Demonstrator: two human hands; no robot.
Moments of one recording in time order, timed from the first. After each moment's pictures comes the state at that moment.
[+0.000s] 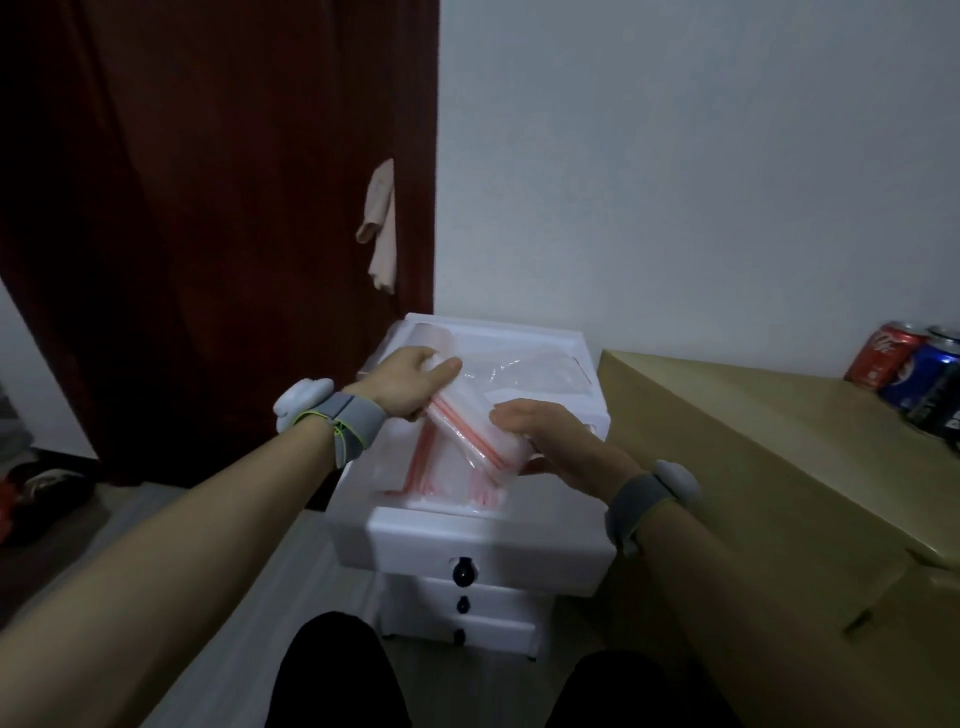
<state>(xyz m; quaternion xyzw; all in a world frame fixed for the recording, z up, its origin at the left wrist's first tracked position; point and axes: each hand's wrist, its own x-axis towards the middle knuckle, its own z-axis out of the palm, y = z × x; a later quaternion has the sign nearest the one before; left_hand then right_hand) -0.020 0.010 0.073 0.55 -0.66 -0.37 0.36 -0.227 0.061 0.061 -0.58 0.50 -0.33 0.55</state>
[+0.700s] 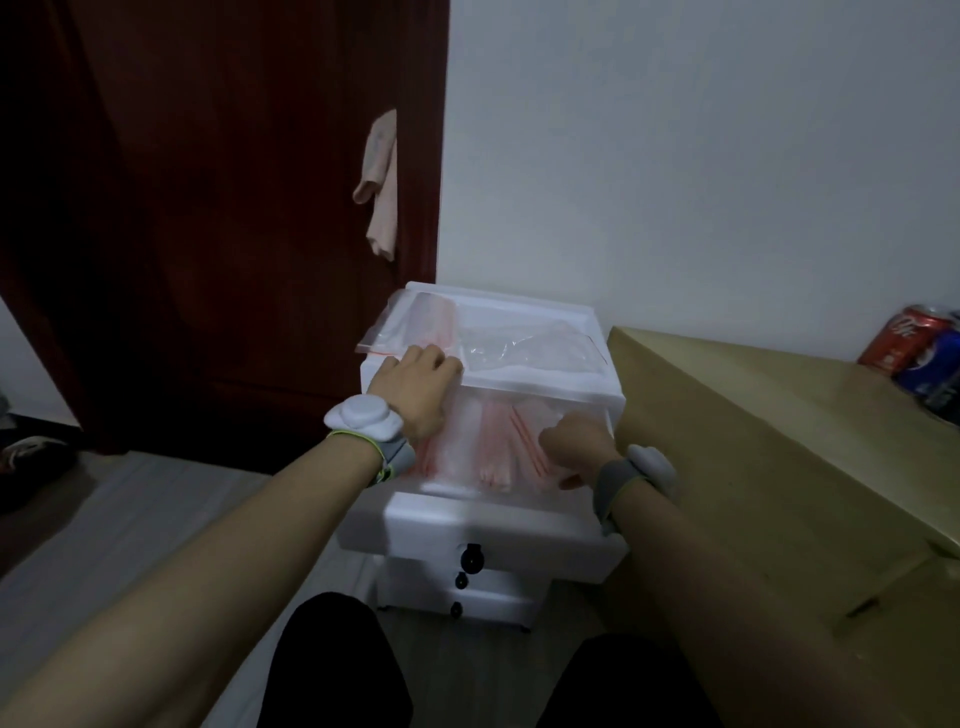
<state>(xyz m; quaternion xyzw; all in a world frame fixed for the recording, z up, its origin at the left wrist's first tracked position) -0.019 -0.005 0.017 0.58 -0.80 0.07 0.11 -0.229 0.018 0.011 -0.51 0.76 -0.20 0.35</state>
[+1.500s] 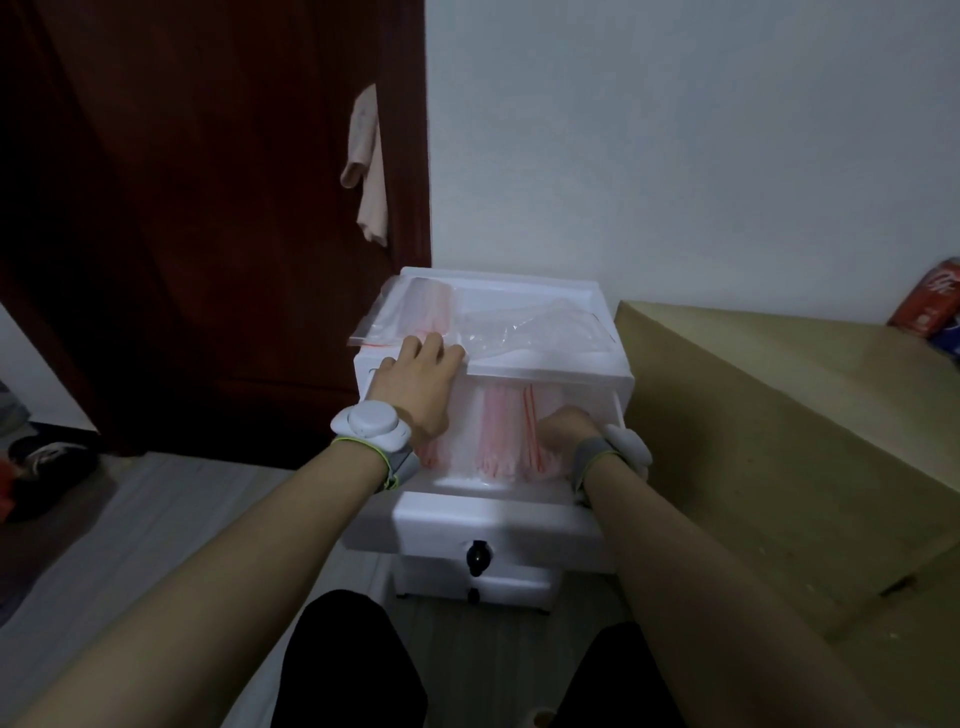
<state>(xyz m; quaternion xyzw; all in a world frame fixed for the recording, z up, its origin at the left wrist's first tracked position) -0.032 -0.005 0.006 0.60 -0.79 0.12 0.09 -0.222 -0.019 -0.027 -0.57 0.77 -0.06 0.28</state>
